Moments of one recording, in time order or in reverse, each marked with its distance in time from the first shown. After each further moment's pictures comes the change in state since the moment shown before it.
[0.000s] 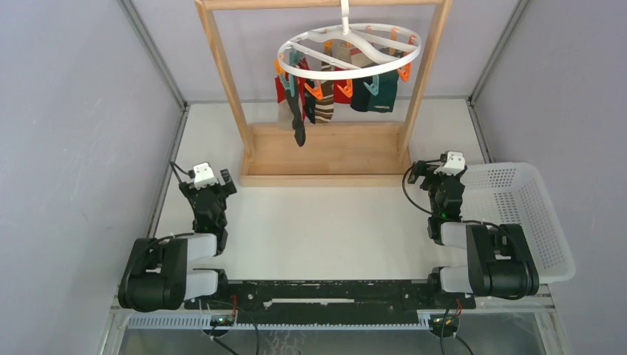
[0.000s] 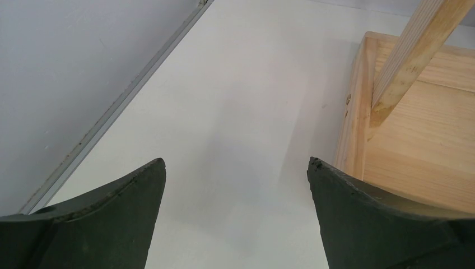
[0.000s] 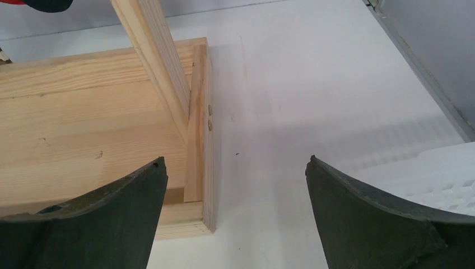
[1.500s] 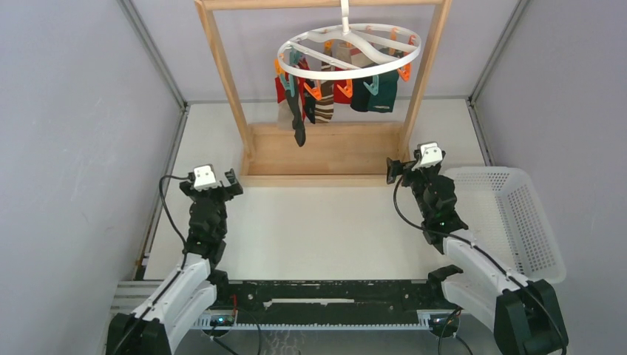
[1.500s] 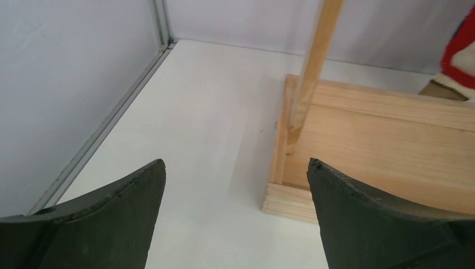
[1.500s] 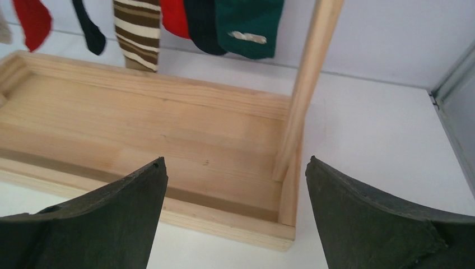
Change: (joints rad) left arm -0.161 -0.521 0.024 -0.435 -0.031 -0.007; right arm 0.301 -0.391 0.129 -0.439 0.035 -0.144
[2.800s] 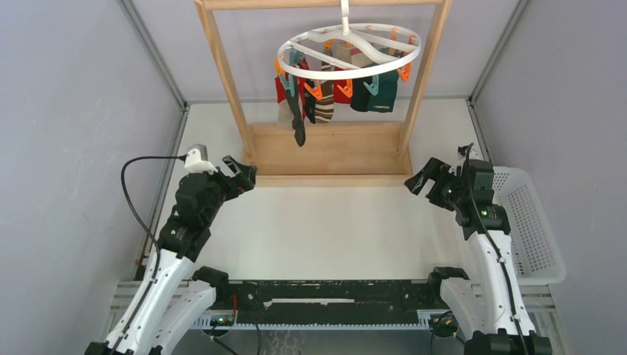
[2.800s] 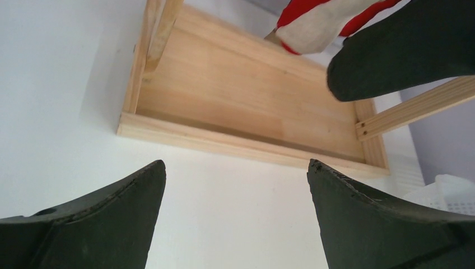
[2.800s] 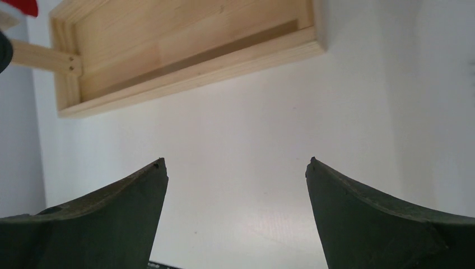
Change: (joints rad) left arm -0.100 -0.107 0.489 -0.879 0.300 -0.543; right arm -0.368 -0.167 0.381 -1.183 -0.466 0.498
